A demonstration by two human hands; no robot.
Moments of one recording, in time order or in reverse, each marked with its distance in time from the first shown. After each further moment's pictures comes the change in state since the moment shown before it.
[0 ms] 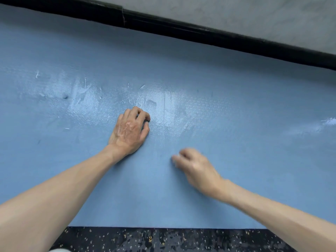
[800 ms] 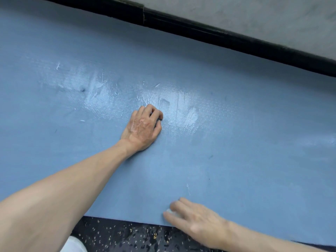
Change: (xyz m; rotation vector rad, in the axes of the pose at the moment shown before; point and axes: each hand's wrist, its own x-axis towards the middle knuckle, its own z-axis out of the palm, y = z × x) left_hand 0.000 0.001 0.000 -0.007 0.017 0.003; right_hand -0.063 -0.053 0.014 0.043 -0.421 -0.379
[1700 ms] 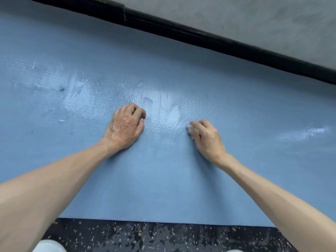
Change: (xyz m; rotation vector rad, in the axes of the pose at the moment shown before) left_hand -0.001 0.000 0.002 -0.003 0.017 0.003; right_hand 0.021 0.134 -0.072 -0.110 0.666 0.638
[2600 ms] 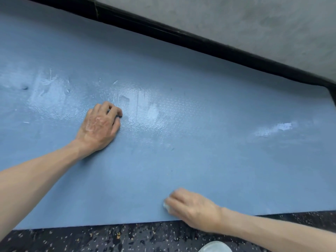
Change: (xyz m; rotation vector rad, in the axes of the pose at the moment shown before) left_hand 0.002 0.001 -0.003 0.013 -0.031 -0.003; right_hand -0.154 -0.018 -0.020 0.097 -0.492 -0.477
